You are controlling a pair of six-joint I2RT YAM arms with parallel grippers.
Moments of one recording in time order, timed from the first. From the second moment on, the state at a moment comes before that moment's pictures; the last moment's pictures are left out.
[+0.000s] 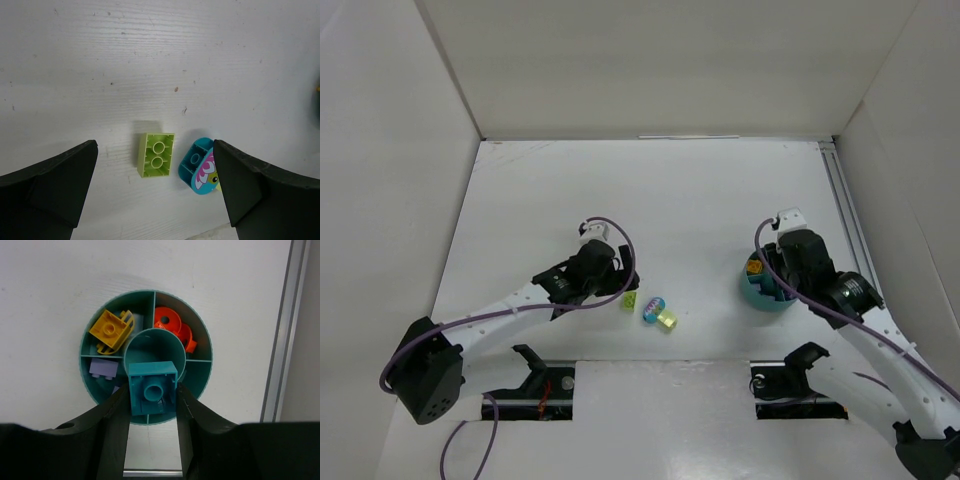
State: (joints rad) left arm -0.77 1.12 0.60 -0.29 -0.20 -0.80; right arm 0.51 0.75 0.84 -0.87 0.43 0.06
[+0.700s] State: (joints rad) left arm -0.77 1.14 0.60 -0.28 -0.13 -0.75; right arm 0.46 0.84 0.84 -0.89 0.46 0.07
